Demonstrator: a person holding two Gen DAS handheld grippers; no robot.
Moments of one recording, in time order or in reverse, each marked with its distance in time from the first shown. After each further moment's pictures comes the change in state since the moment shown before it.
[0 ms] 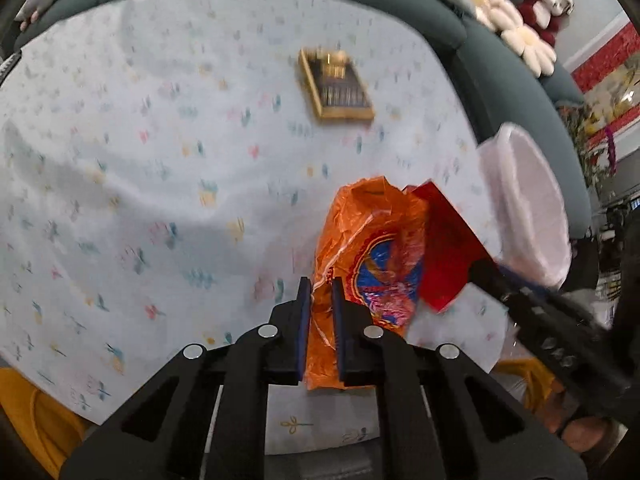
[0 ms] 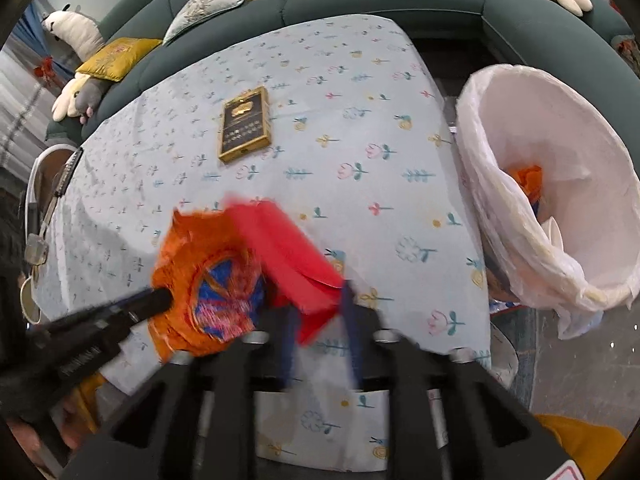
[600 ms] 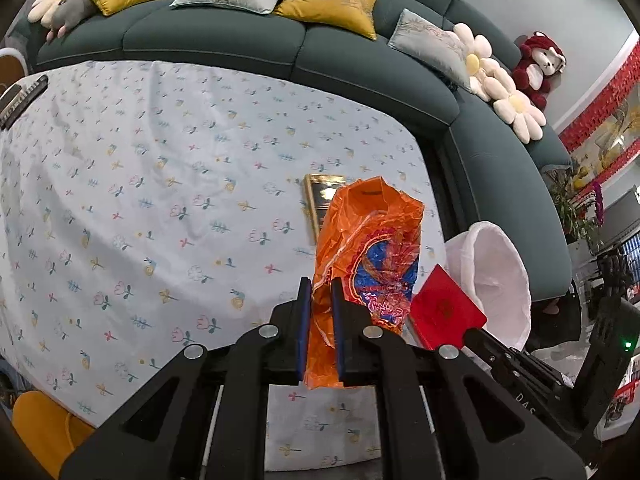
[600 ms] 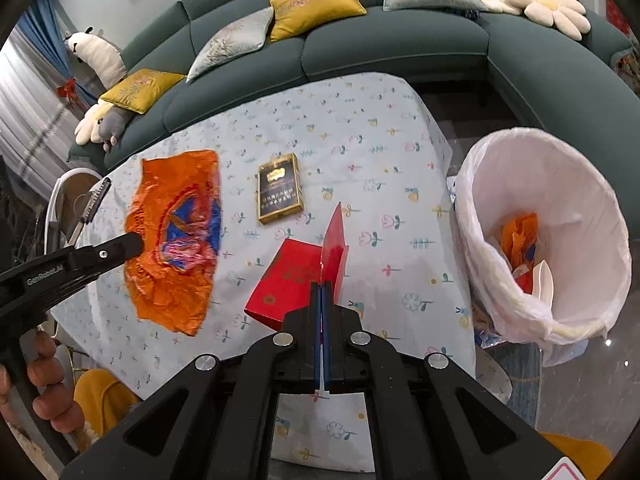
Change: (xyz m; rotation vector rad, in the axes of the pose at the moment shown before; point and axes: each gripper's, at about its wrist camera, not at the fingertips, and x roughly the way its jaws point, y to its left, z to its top) left arm -0.075 0.000 0.049 -0.056 -0.198 -0.028; right arm -0.057 0.008 0.022 -0.009 -0.141 0.054
